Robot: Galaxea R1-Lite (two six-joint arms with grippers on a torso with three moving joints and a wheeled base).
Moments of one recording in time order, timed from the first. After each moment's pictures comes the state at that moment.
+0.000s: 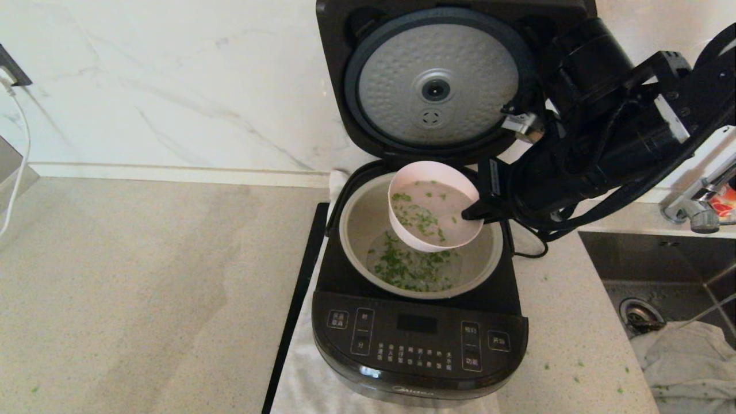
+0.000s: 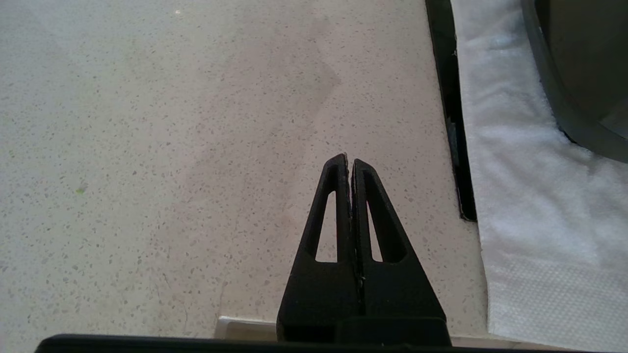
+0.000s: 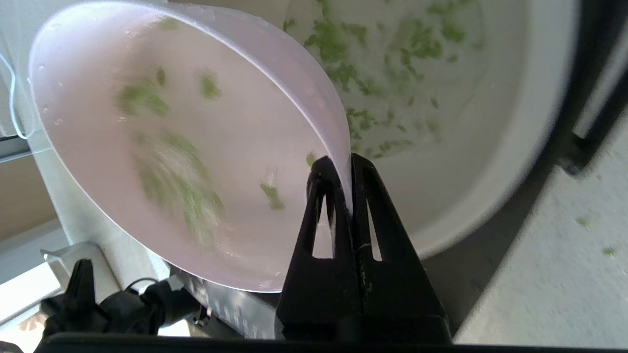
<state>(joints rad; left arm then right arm) -0.02 0.00 -0.02 0.05 -0.01 0.03 0.54 1.86 -1.94 0.81 0.13 0.63</state>
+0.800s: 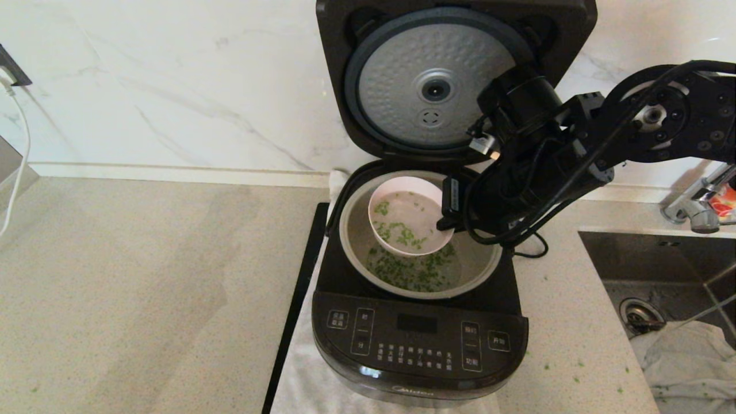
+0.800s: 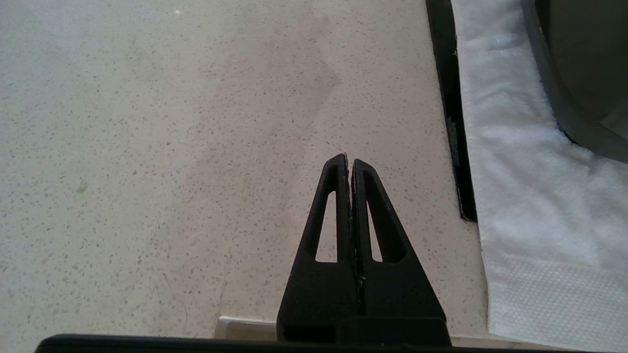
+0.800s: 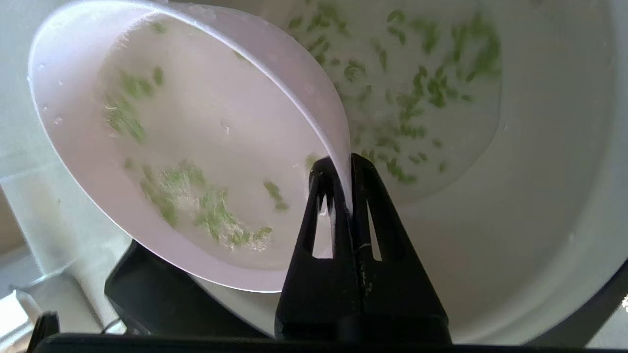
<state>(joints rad) -0.02 0.00 -0.02 0.05 -0.01 0.03 0.58 1.96 -1.94 0.72 0.04 0.65</state>
